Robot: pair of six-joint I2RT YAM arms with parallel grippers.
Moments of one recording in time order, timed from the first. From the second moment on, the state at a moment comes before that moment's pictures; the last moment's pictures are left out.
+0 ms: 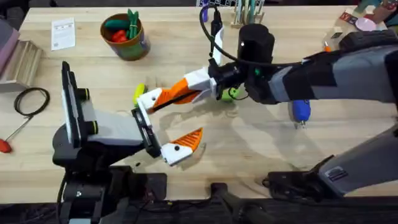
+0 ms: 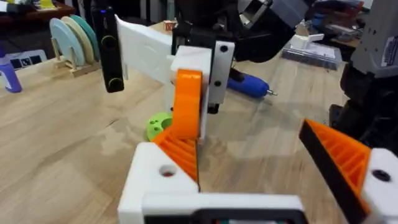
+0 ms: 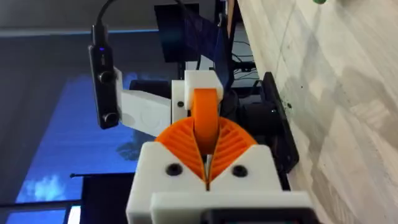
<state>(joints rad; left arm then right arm) 0.00 0.01 0.01 -0.11 1.11 -0.02 0.55 1.80 0.75 0.81 -1.32 1.31</state>
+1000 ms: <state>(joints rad) 0.00 0.01 0.01 -0.12 1.13 -0.02 0.55 1.80 0.75 0.79 -1.26 1.32</state>
